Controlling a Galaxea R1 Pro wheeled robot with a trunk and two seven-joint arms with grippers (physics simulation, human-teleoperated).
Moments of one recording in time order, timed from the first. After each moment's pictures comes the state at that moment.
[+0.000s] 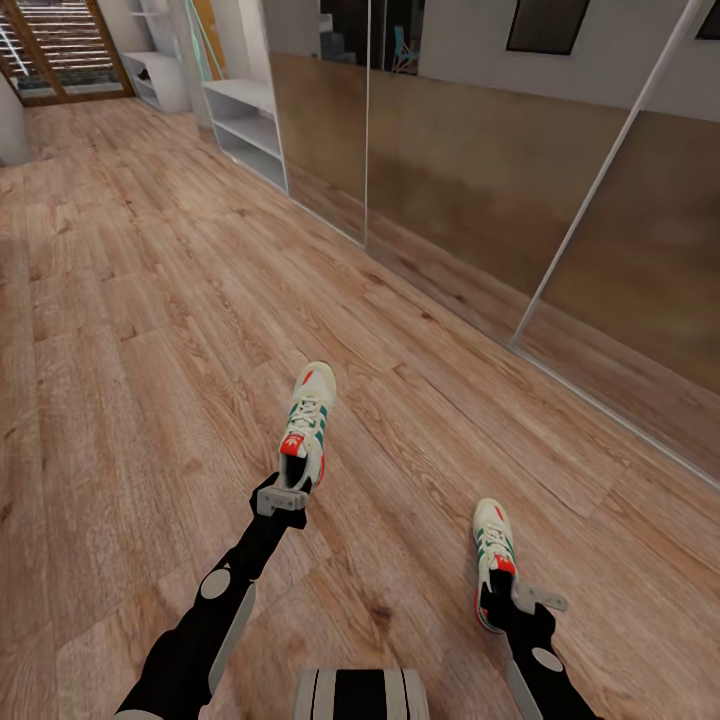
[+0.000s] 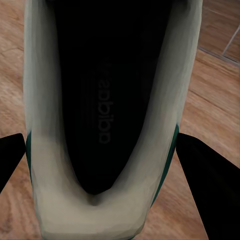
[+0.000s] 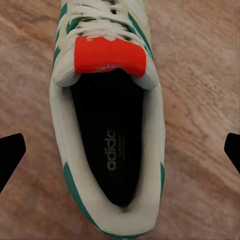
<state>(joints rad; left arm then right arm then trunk) -0.41 -0.08 -0.08 -1.04 0.03 -0.22 -0.21 -0.38 0.04 -0.24 -0.63 0.00 -0.11 -0.14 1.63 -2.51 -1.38</state>
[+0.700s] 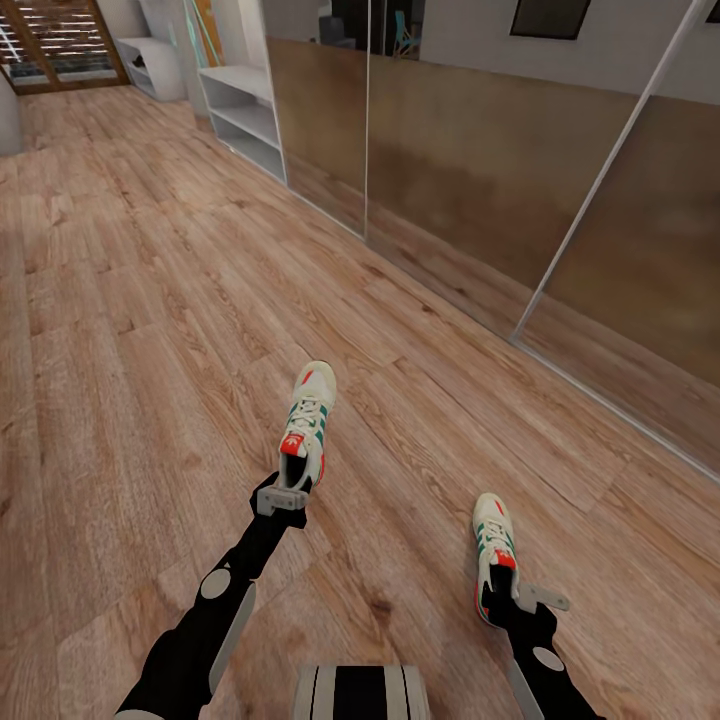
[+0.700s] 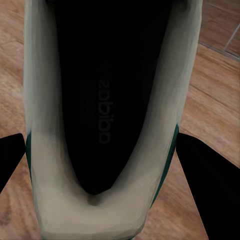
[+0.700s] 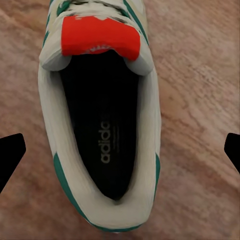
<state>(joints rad) -0.41 -0.08 -0.08 -1.04 0.03 -0.22 -0.21 -0.38 0.04 -0.24 -0.63 0.00 -0.11 -0.15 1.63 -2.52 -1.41</state>
